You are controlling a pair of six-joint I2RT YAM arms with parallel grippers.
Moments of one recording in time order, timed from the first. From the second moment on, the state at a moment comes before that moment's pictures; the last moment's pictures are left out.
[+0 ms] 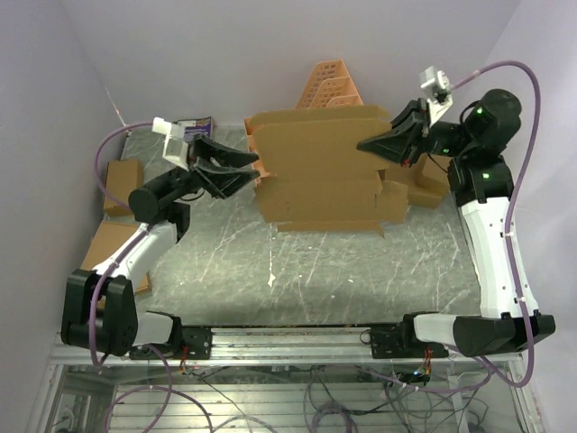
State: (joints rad) left arm -0.25 1.32 0.85 1.44 0.98 -1.00; right arm 0.11 1.28 1.60 -0.21 -1.31 0.13
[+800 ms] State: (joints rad) left arm -0.19 1.40 0.89 1.49 0.91 -1.13; right arm -0.03 1.26 1.67 0.53 -1.43 0.93
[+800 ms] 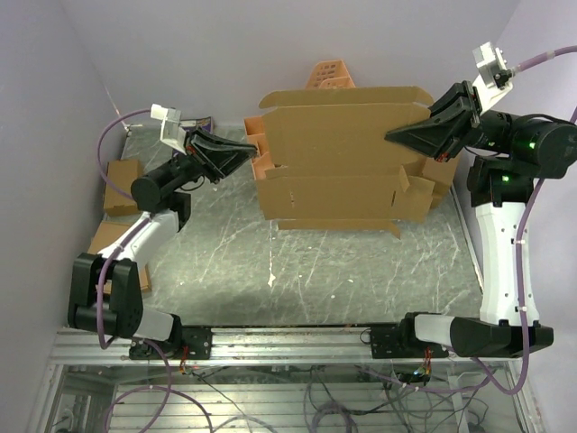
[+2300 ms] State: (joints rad) left arm -0.41 1.24 0.97 1.00 1.03 -0.71; right arm -0.02 1.26 1.62 0.49 -1.43 0.88
